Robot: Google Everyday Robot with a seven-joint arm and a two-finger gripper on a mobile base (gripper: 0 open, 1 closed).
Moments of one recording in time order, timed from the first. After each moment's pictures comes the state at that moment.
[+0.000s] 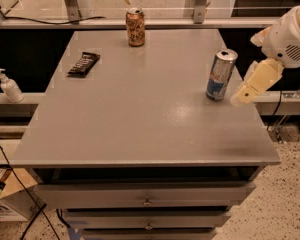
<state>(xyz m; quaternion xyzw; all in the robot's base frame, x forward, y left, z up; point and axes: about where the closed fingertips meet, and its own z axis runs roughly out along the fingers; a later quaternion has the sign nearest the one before) 0.528 -0.215 0.939 -0.52 0.81 0.05 0.28</state>
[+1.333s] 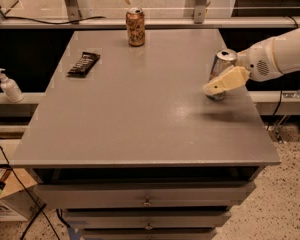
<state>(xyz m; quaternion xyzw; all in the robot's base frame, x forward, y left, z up) 0.603 -0.198 0.879 -0.40 0.81 0.19 0.38</state>
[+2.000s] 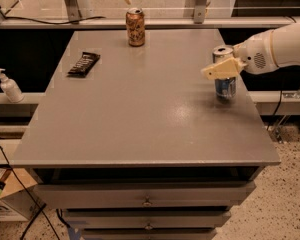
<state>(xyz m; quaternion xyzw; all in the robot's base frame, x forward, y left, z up) 0.616 -0.184 0.897 -0.40 0.79 0.21 0.41</state>
